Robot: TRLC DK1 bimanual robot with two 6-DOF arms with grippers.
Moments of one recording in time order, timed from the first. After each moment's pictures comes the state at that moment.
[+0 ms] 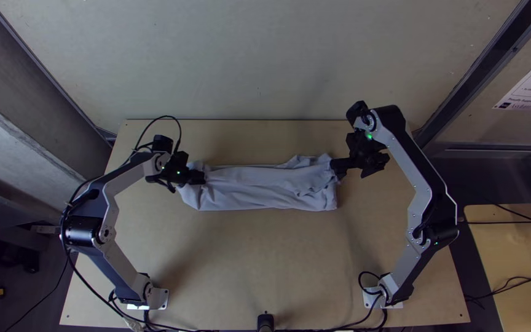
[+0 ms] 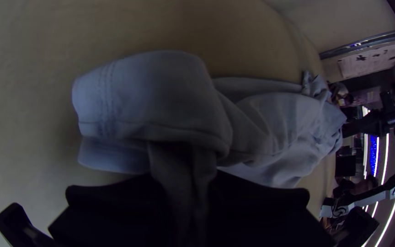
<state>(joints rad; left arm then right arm) -0.03 1.80 1.24 -0.59 0.45 0.00 0.28 1.88 1.86 -1.55 -0.02 0.10</state>
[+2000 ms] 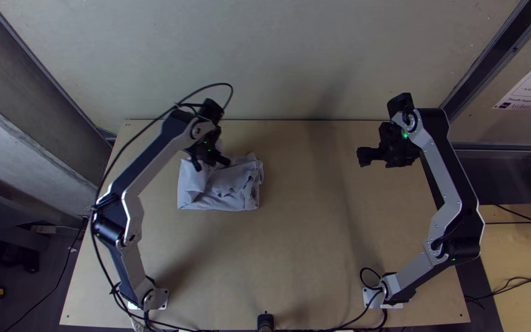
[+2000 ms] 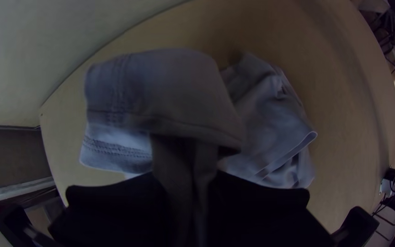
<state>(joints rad) -0.43 1.90 1.97 -1.27 -0.20 -0.01 0.09 1.74 1.78 -1.39 -0.01 0.07</state>
